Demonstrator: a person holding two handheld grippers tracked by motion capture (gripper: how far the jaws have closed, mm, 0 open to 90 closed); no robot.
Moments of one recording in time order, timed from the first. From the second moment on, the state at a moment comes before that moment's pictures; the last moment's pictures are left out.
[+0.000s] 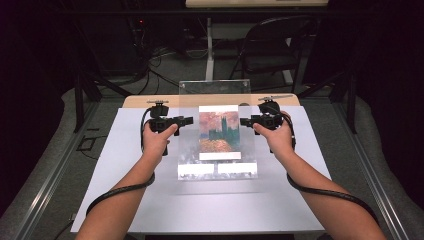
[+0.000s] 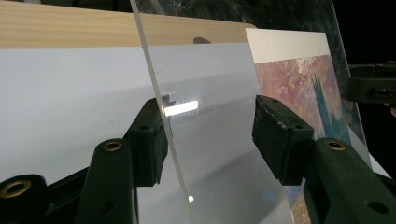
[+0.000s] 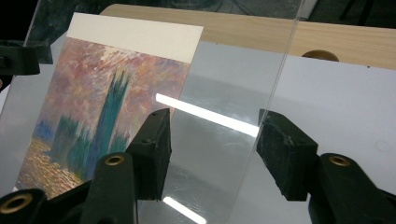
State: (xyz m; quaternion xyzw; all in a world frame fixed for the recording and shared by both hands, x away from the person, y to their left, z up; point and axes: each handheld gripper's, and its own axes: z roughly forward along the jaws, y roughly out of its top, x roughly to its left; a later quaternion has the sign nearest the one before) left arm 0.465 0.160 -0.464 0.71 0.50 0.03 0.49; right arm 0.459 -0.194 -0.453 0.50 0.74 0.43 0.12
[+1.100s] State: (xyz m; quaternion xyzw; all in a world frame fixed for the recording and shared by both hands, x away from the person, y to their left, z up) left arm 0.358 0.173 -0.424 0.75 0.40 0.08 0.52; right arm 0.349 -0.213 -0.414 0.42 0.76 0.46 0.17
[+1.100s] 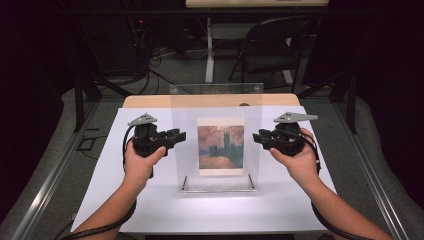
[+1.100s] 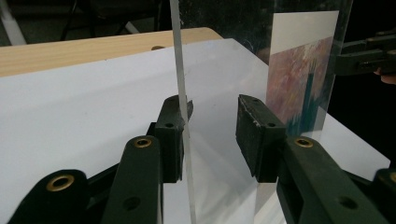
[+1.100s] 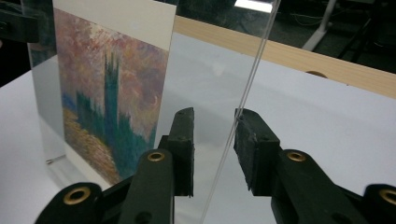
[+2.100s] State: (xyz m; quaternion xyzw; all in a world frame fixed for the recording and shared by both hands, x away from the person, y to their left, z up) left arm 0.296 0.179 -0.459 0.76 0.38 0.12 0.52; right arm 0.286 -0.225 -0.463 0.40 0.75 0.51 0.16
